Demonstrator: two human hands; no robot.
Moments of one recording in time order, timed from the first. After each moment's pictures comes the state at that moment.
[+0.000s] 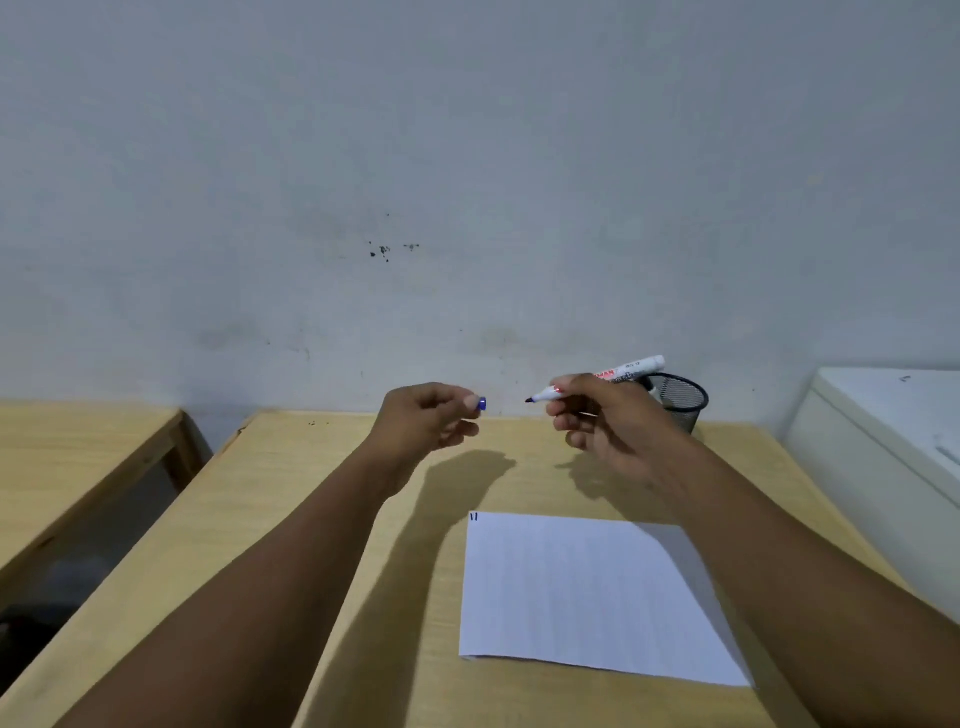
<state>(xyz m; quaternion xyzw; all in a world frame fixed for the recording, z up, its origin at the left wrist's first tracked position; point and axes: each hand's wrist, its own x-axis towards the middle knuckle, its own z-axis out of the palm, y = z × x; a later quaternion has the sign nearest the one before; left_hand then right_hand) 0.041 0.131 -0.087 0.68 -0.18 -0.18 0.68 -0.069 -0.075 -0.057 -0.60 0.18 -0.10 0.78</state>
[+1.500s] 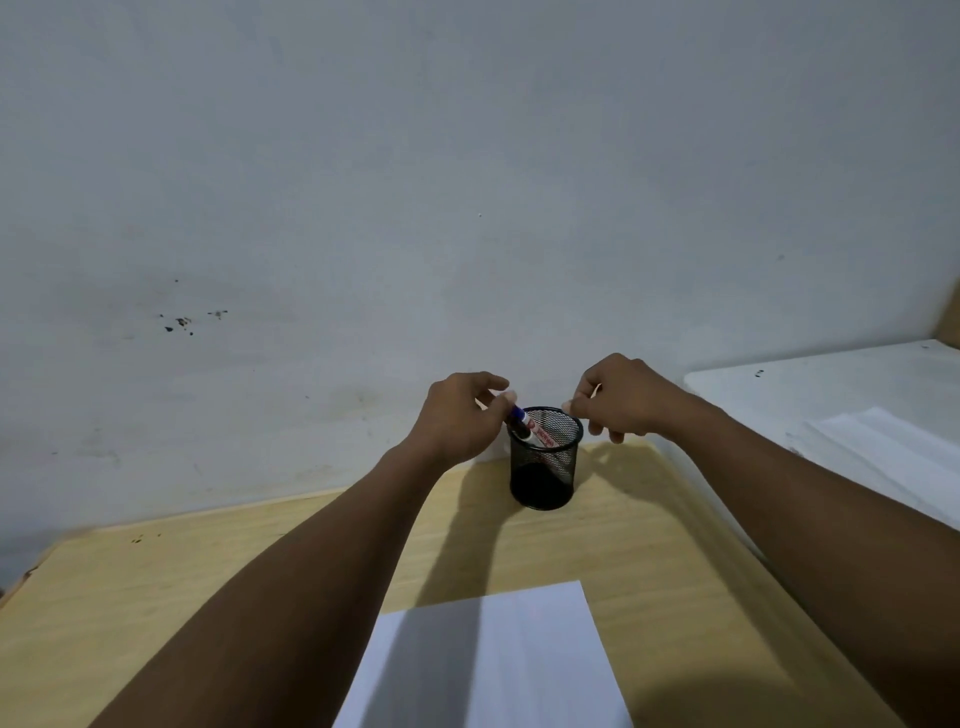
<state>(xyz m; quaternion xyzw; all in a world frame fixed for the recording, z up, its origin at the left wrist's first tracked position) 0.042 -0.083 -0.057 0.82 -0.39 -0.03 0.42 -0.092 -0.254 -0.024 -0.92 0.28 -0.08 0.27</state>
